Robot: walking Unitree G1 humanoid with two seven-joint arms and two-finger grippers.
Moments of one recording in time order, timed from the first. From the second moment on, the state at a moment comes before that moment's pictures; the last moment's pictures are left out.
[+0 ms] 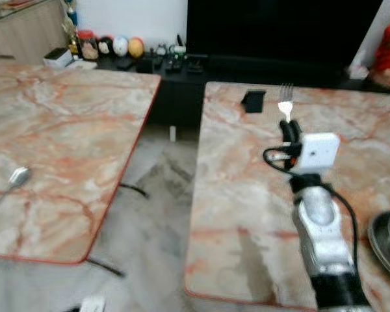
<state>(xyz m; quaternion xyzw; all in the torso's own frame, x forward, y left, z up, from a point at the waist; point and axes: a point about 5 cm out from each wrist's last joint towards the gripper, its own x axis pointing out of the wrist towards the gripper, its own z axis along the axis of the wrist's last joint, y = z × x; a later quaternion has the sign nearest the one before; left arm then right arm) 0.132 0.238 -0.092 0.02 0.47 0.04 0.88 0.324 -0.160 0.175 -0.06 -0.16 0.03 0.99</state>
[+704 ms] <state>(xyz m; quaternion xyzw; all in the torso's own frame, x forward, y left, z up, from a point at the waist) 0.140 0.227 -0.092 0.01 0.46 0.02 0.89 0.320 -0.175 0.177 -0.06 -0.16 0.00 0.99</state>
